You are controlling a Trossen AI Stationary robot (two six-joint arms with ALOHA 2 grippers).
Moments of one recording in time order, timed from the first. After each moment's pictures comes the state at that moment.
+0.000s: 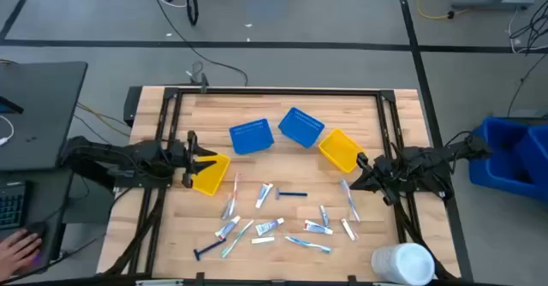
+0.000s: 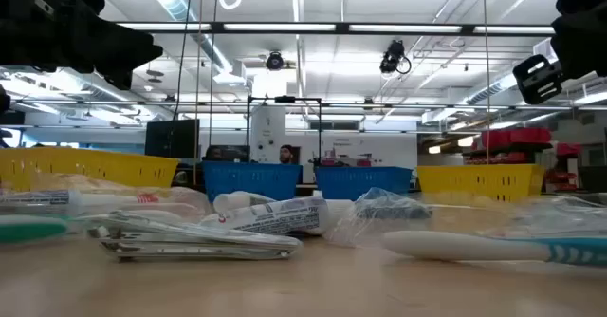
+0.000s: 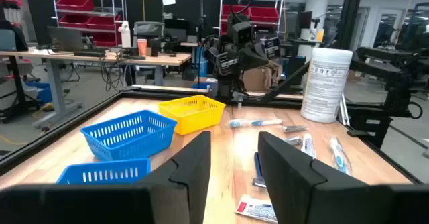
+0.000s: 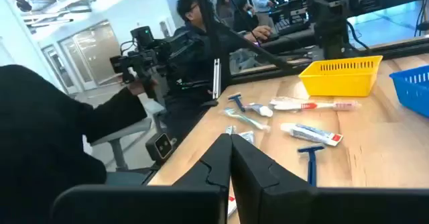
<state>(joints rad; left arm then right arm) -0.13 0.12 0.01 0.17 -0.21 -0.07 0.29 0.06 0.01 0.03 -0.13 0.29</state>
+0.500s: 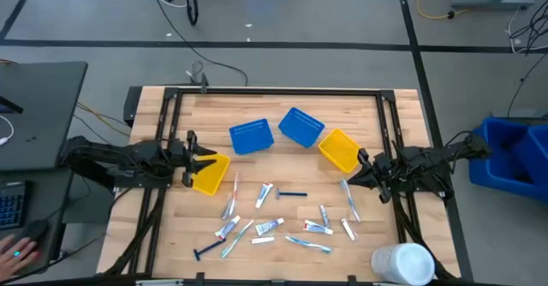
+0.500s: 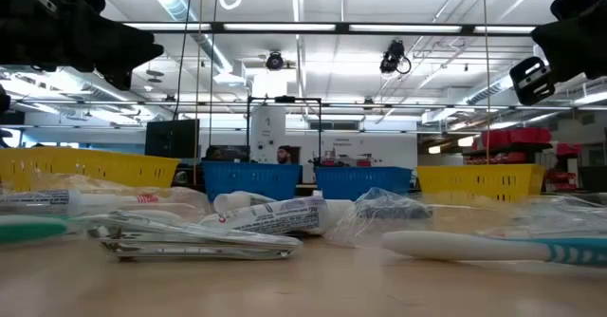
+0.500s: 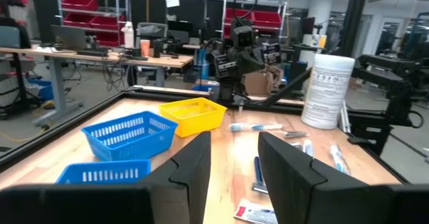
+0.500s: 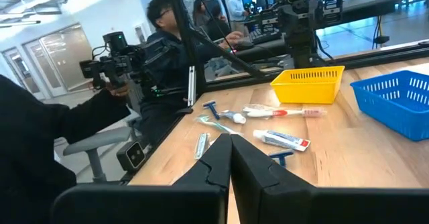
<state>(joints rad) -0.13 0.12 0.01 0.19 -0.23 -0.09 0.29 0.06 0.01 0.03 -0.03 0.26</state>
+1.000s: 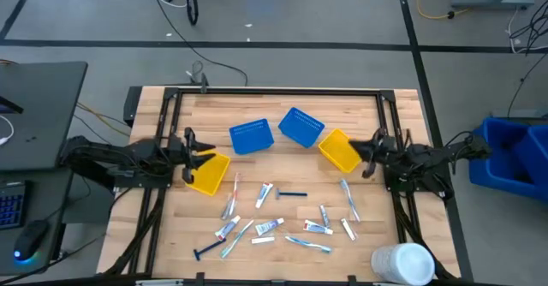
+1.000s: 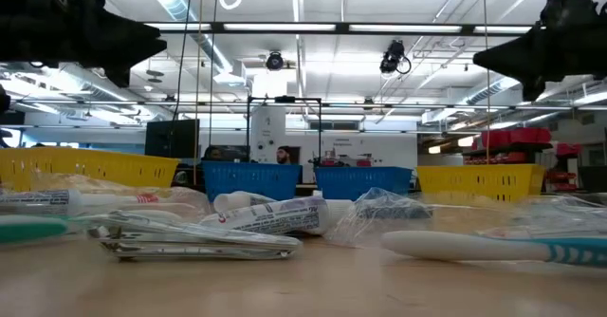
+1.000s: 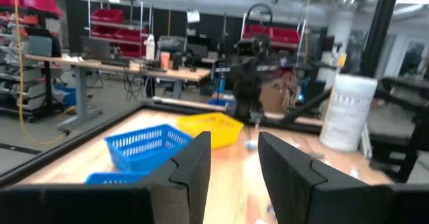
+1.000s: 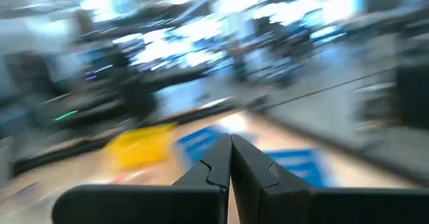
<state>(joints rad) -0.13 0.12 0.01 0.27 -0.30 -0.12 0.28 0.06 0.01 0.19 0.71 0.09</state>
